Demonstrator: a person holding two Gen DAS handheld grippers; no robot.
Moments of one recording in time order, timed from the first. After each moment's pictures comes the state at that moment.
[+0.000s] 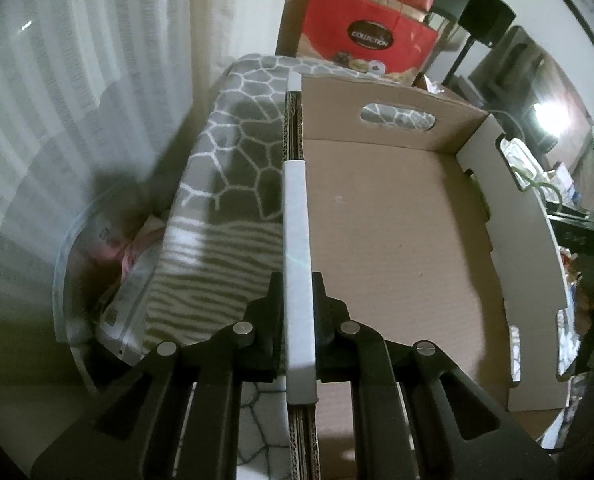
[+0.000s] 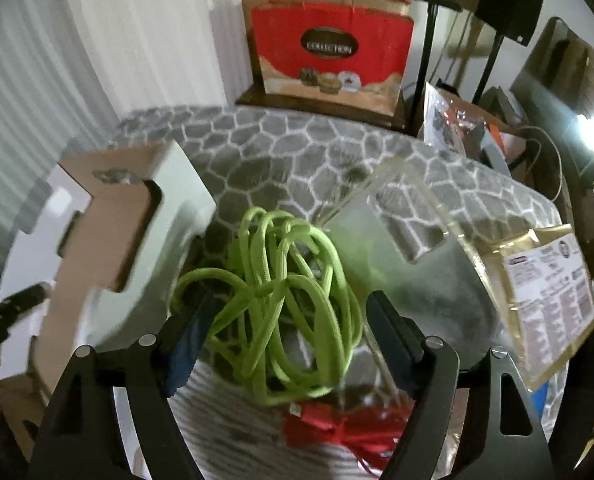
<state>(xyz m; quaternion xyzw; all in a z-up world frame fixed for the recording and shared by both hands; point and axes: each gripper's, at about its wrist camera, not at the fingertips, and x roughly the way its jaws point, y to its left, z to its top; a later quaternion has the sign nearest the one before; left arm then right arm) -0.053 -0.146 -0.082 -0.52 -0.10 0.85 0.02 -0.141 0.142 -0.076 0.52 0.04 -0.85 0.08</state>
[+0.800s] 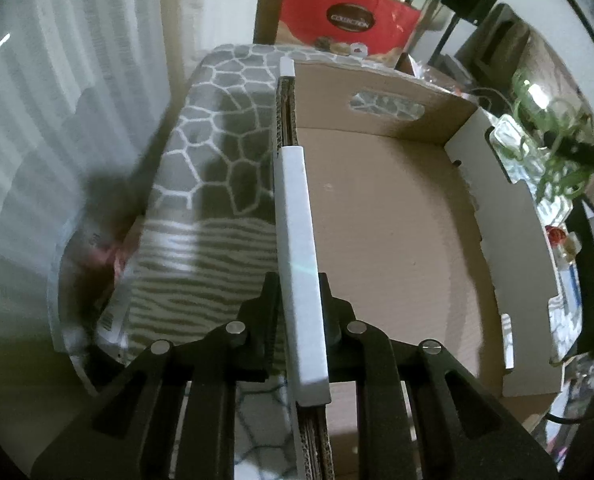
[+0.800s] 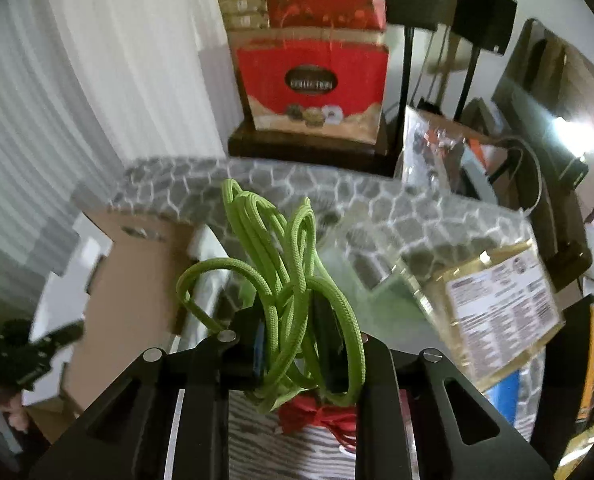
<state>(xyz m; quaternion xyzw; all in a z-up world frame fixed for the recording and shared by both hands) -0.059 -0.130 -0.084 -0.54 -0.08 0.84 0.05 -0.127 0.159 0.004 0.46 0.01 -0.89 0.07</state>
